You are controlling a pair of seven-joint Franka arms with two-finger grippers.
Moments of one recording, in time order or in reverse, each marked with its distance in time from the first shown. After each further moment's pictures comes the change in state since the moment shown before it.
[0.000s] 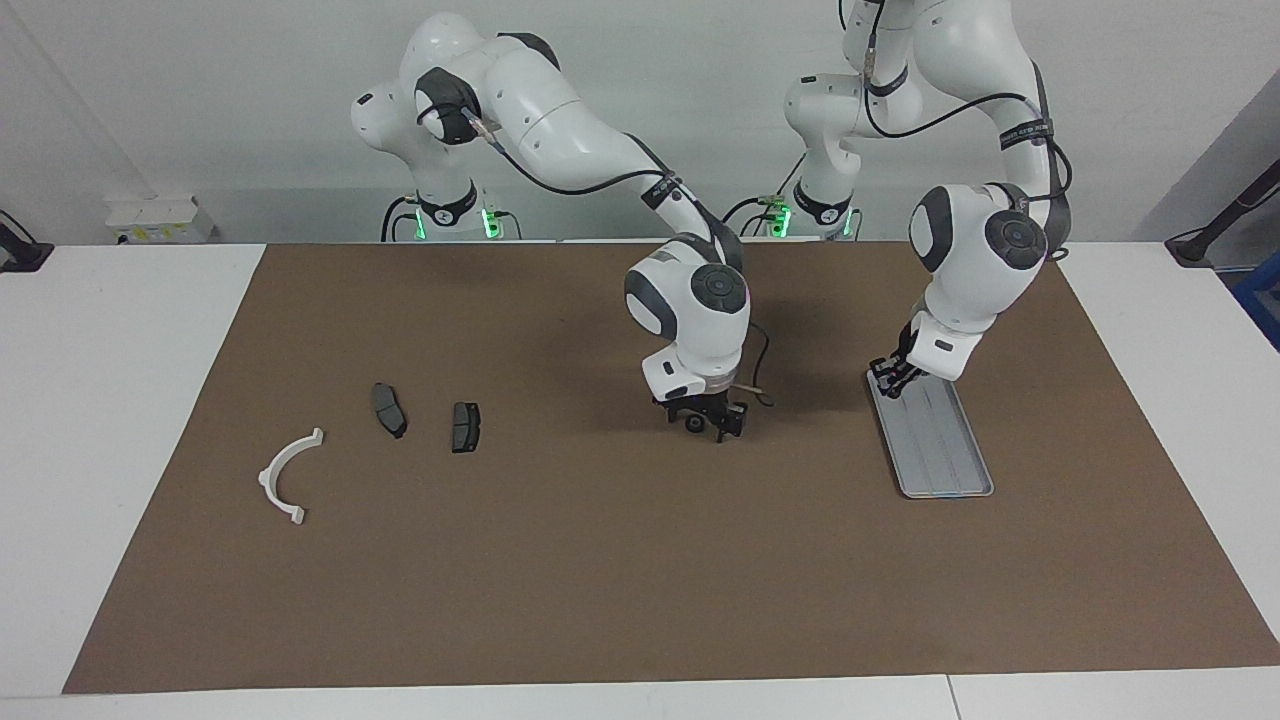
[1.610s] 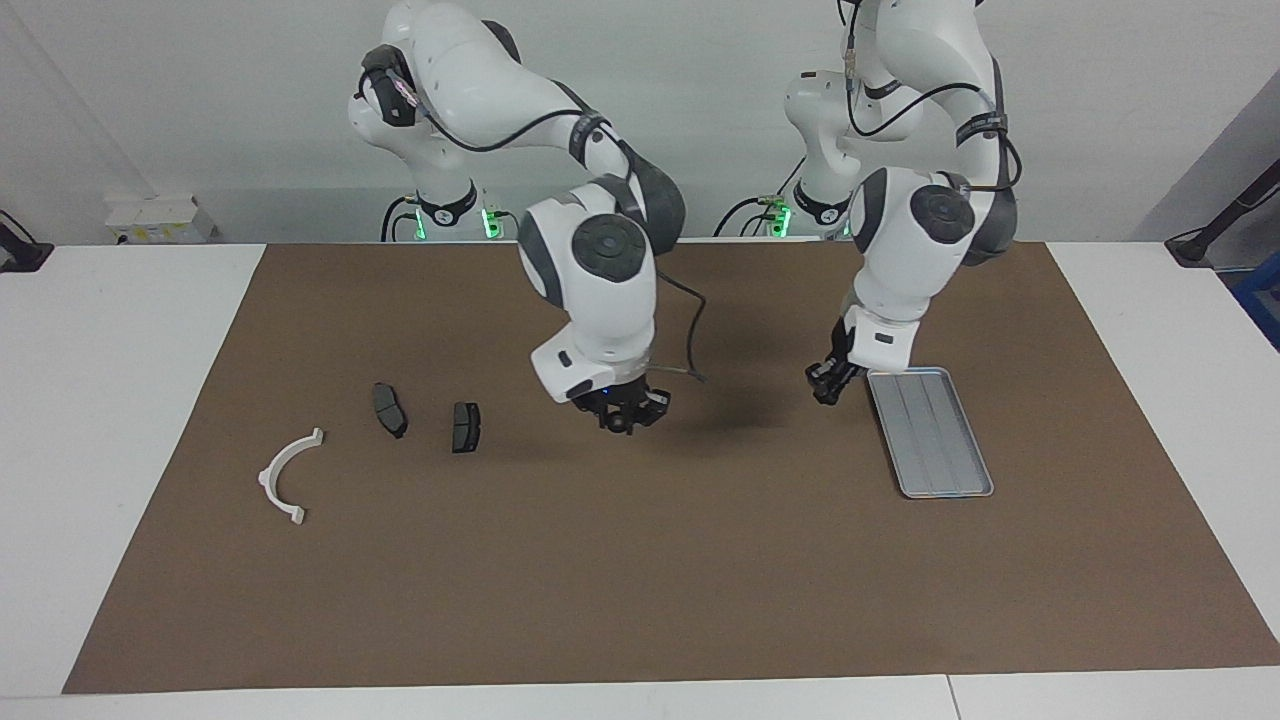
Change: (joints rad) left arm -0.248 0.071 -0.005 0.168 -0.058 0.026 -0.462; right arm -0.266 -0.161 -0.012 0.228 0.035 -0.432 -0.570
